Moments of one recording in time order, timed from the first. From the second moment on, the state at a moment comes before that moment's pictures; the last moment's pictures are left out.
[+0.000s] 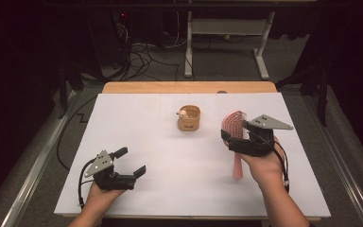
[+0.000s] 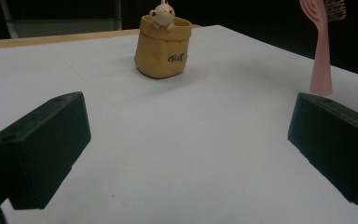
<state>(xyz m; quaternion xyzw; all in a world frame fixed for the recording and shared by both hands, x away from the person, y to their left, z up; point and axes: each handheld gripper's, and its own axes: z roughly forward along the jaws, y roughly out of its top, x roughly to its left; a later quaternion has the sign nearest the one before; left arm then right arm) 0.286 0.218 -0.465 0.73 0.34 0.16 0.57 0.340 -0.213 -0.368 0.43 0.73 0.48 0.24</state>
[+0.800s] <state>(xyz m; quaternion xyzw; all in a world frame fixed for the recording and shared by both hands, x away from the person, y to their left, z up) 0.286 0.216 -0.465 0.73 0.33 0.18 0.57 0.344 -0.212 -0.369 0.41 0.69 0.53 0.28</state>
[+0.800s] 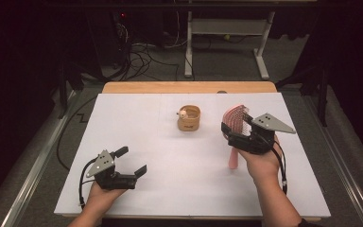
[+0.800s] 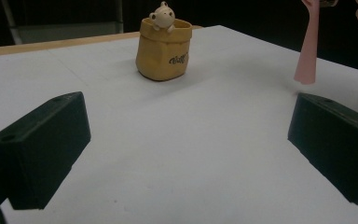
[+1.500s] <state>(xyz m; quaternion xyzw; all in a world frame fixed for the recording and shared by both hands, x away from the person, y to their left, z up) 0.286 0.213 -0.464 0.73 0.33 0.18 0.57 0.354 -0.195 -0.365 0.41 0.68 0.53 0.30</state>
